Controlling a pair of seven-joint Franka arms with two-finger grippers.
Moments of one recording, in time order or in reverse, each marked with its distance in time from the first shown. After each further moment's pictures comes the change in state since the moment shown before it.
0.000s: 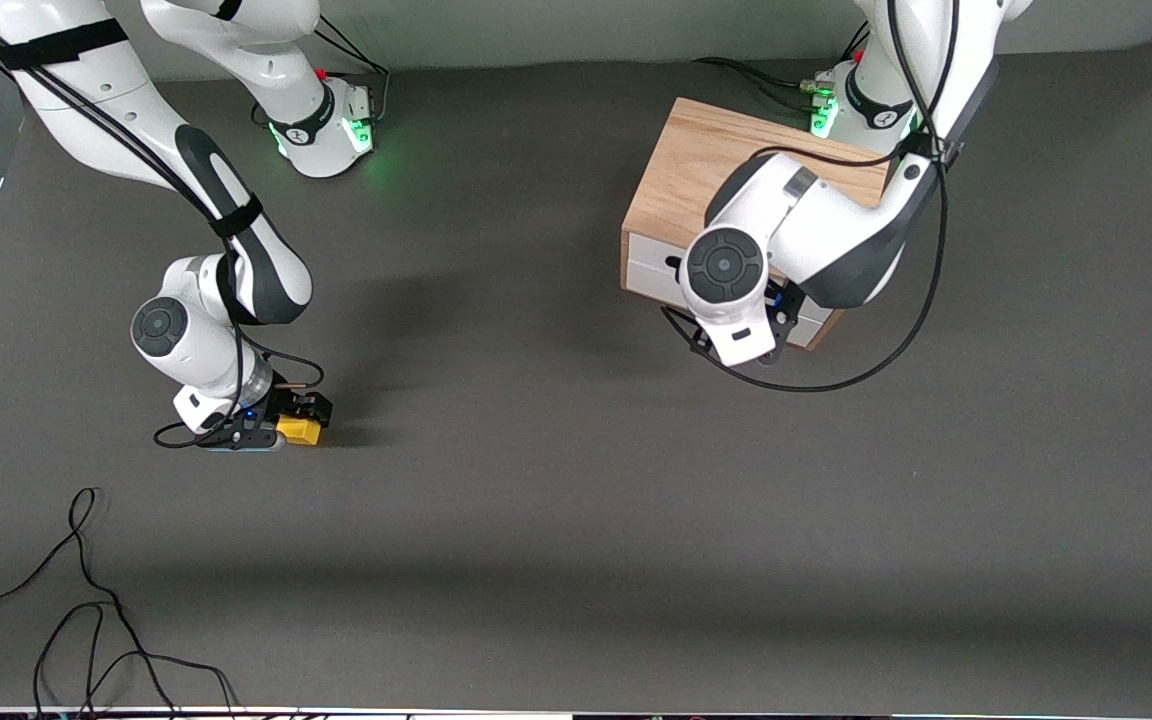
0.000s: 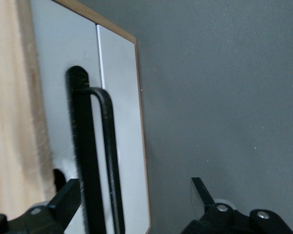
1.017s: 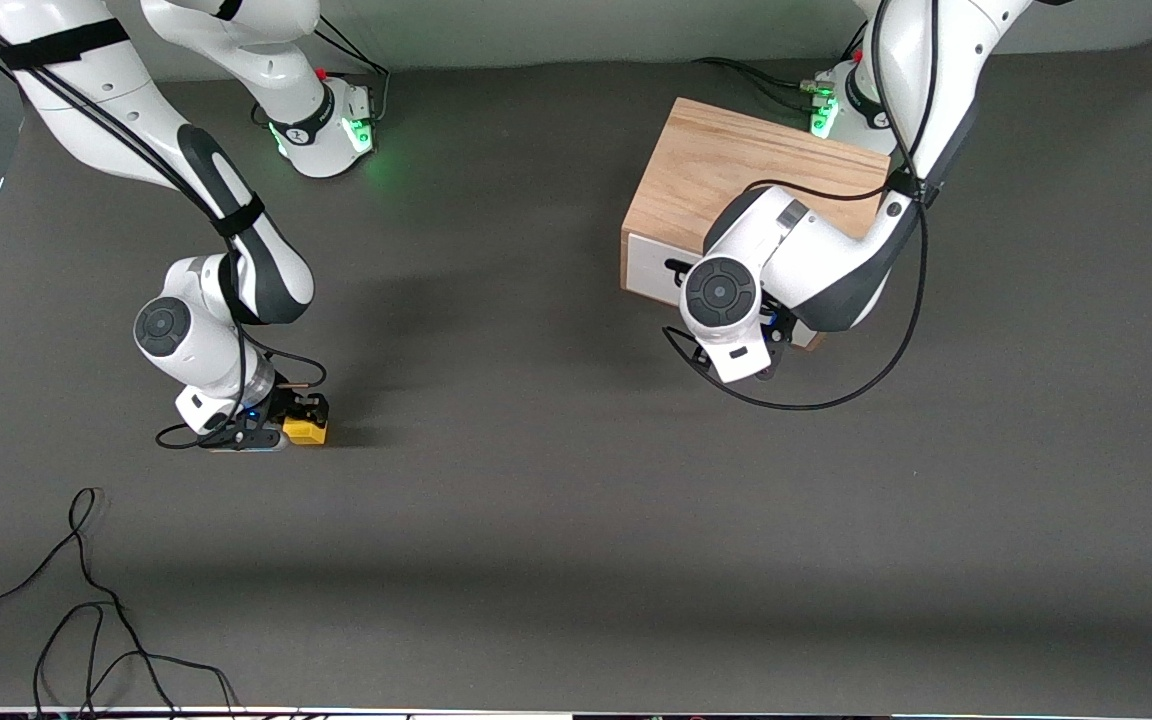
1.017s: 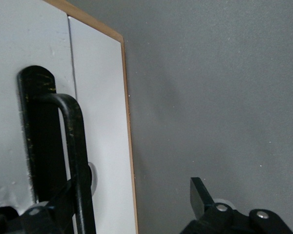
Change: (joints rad) left arm 0.000 0.058 0.005 -0.032 0.042 0.085 -0.018; right arm 0.012 0.001 0.000 0.005 -0.011 0.001 0.000
